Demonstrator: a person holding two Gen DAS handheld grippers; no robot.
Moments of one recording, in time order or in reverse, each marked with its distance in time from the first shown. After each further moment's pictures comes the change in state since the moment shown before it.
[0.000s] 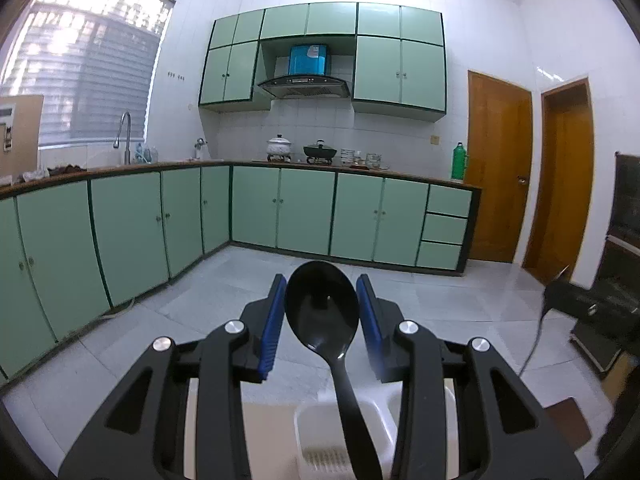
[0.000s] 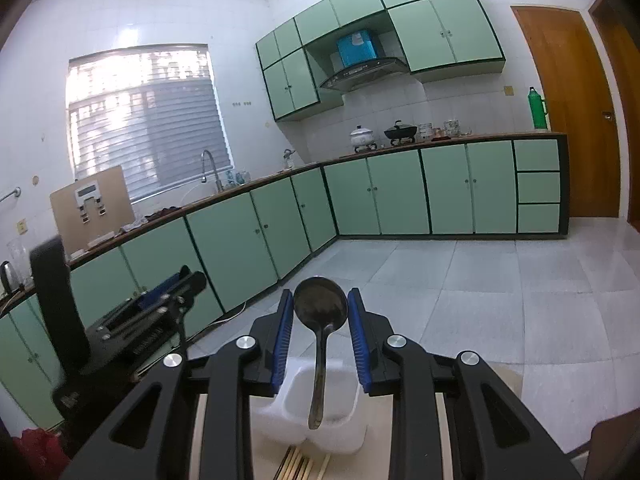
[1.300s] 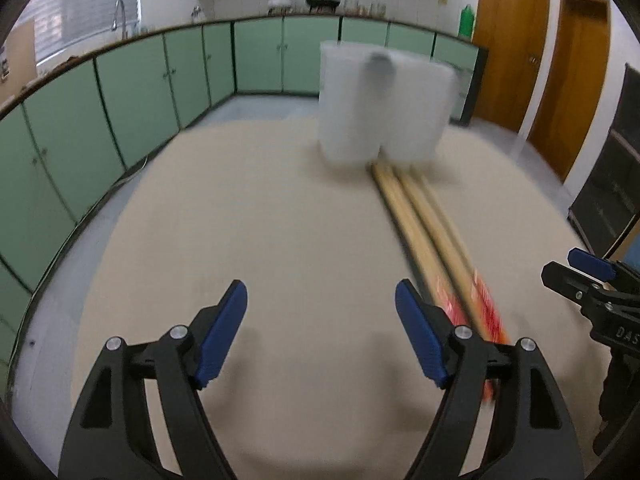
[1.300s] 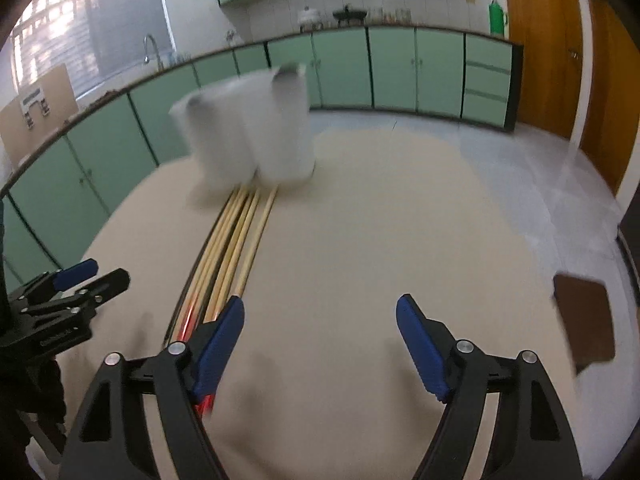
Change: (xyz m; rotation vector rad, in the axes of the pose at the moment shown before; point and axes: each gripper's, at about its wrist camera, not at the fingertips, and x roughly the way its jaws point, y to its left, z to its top) left arm -0.139 0.044 -0.213 0.019 0.574 0.019; right arm -0.074 0.018 -0.229 0.025 0.450 -0.231
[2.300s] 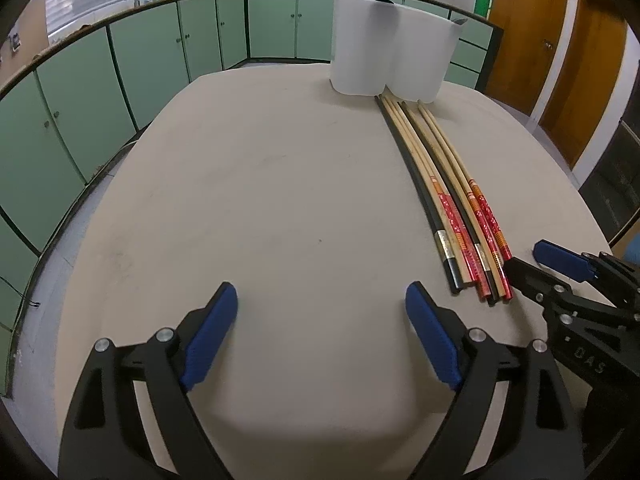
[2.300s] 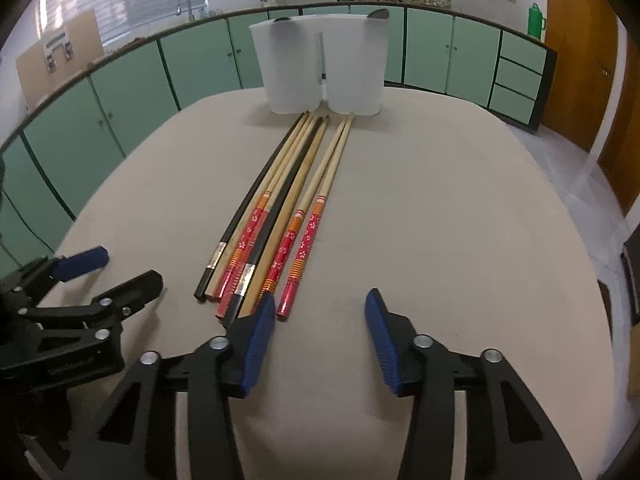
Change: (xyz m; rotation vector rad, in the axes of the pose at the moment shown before) left arm -0.018 0.003 -0.049 -0.032 0.095 0.028; right arm 0.002 0.062 -0.044 -0.135 0.093 -0.002
